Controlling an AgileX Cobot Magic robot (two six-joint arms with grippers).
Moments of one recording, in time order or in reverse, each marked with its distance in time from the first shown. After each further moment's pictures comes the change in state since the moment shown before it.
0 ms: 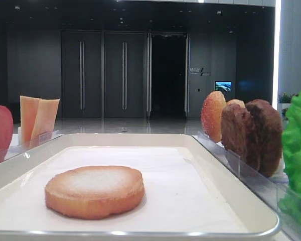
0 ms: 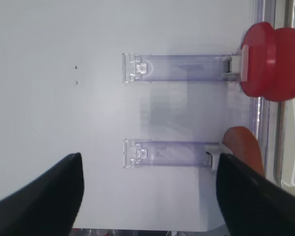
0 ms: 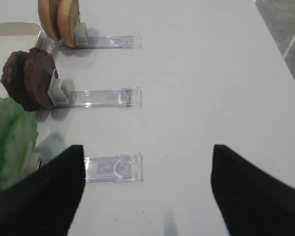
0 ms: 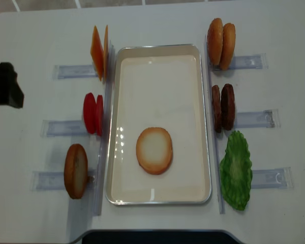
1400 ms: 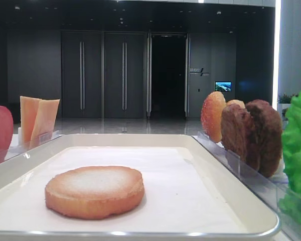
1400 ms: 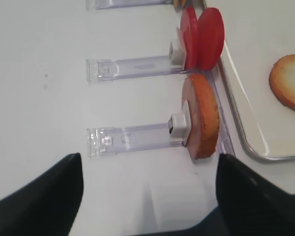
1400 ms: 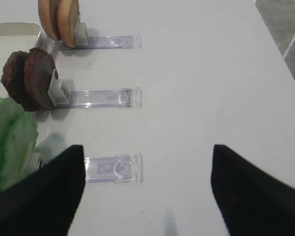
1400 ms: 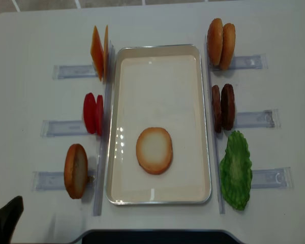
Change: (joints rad) left arm 0.000 -1.050 0.579 -0.143 -0.086 0.120; right arm 0.000 0.000 0.000 0.000 -0.001 0.000
